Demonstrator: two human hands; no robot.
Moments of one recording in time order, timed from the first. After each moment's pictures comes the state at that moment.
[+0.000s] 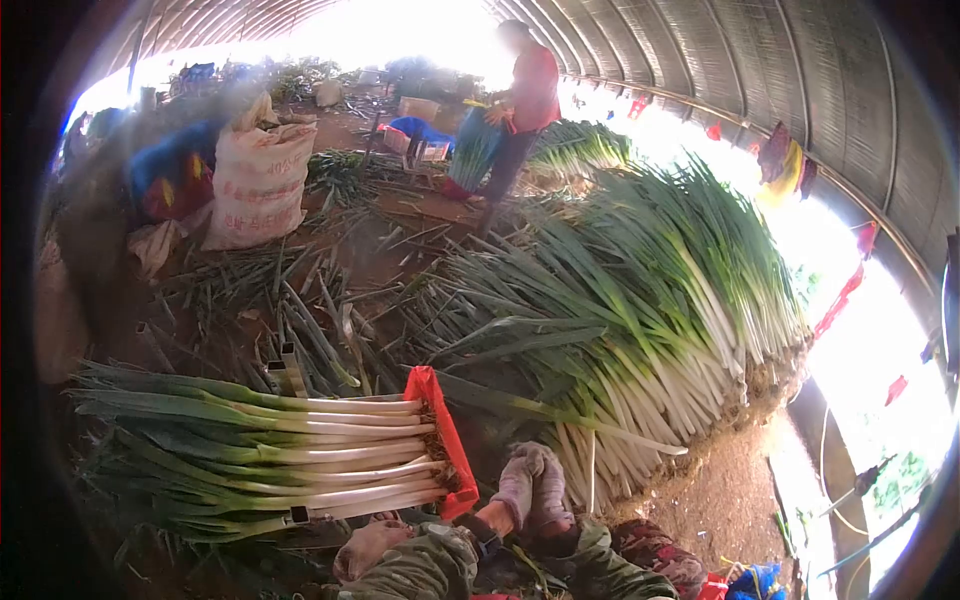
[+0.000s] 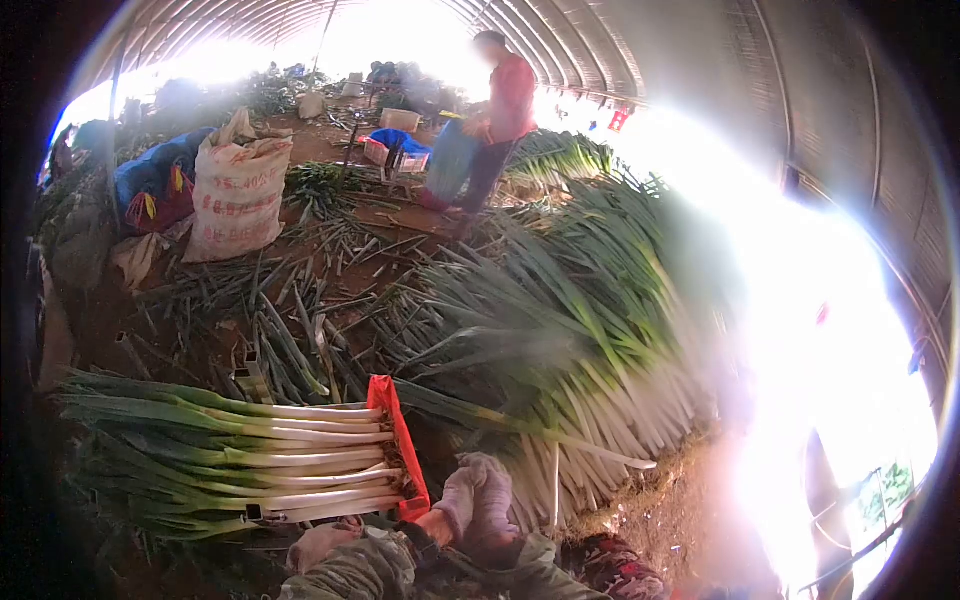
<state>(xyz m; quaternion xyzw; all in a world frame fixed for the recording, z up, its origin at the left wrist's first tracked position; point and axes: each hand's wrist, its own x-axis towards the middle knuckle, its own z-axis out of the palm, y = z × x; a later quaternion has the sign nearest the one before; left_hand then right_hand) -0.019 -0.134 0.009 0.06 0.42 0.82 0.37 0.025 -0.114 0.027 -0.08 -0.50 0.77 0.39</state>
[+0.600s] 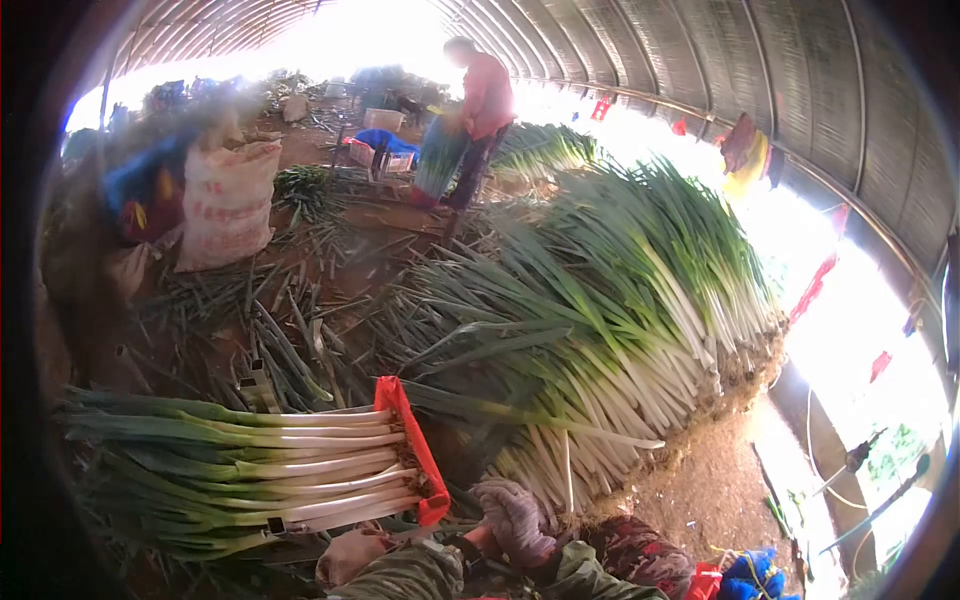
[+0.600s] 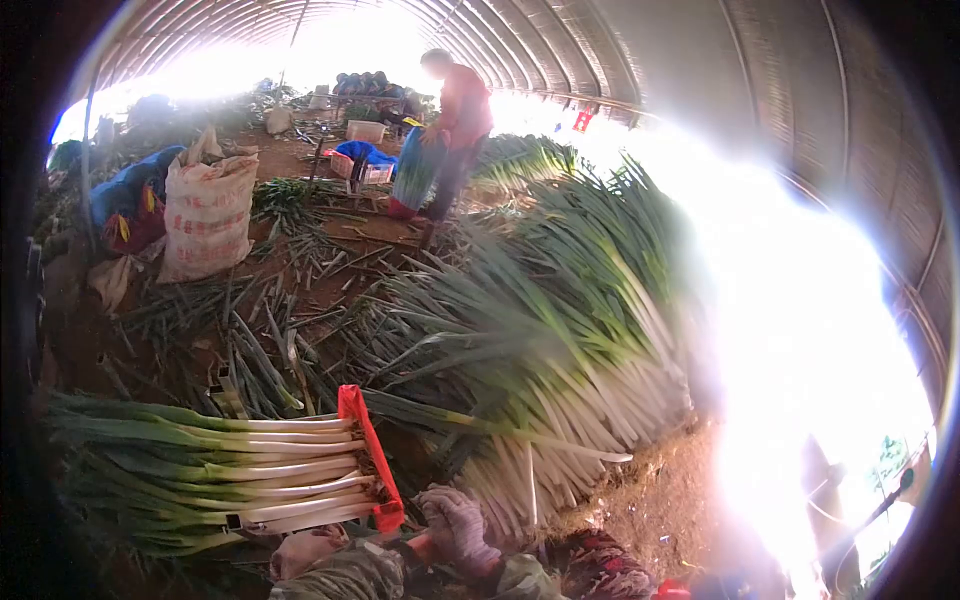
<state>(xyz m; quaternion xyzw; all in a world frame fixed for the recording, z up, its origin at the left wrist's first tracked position) 0.027 -0.151 -0.095 0.21 0.60 0.57 0.52 0.058 -0.126 0.055 -0.09 -0.87 0.35 0.34</state>
